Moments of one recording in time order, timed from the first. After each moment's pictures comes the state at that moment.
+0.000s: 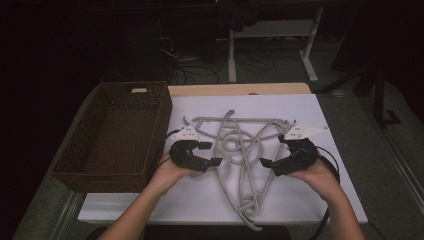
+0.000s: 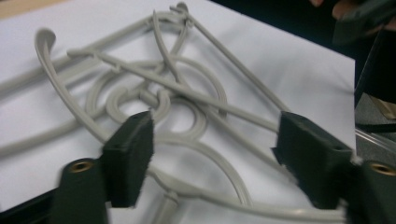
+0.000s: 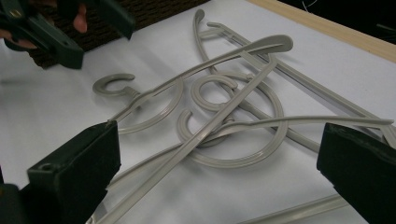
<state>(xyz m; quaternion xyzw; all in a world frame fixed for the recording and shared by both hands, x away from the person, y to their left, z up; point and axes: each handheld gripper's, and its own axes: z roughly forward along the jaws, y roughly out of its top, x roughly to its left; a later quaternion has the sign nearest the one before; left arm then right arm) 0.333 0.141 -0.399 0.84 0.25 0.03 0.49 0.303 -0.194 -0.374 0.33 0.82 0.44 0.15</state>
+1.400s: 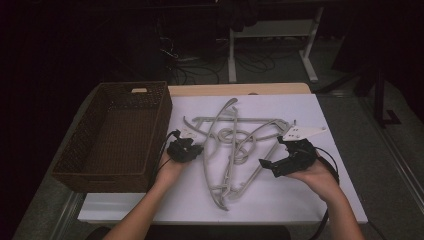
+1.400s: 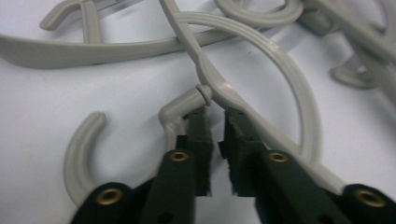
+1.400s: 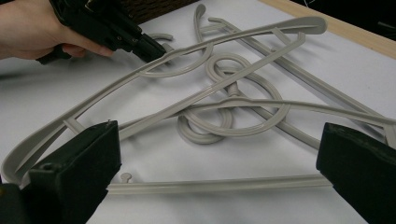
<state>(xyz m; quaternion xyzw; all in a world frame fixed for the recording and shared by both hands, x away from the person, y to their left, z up) 0.376 0.158 -0.452 0.84 0.38 0.13 0.37 0.303 -0.192 -0.376 0.33 0.82 0.44 0.15</state>
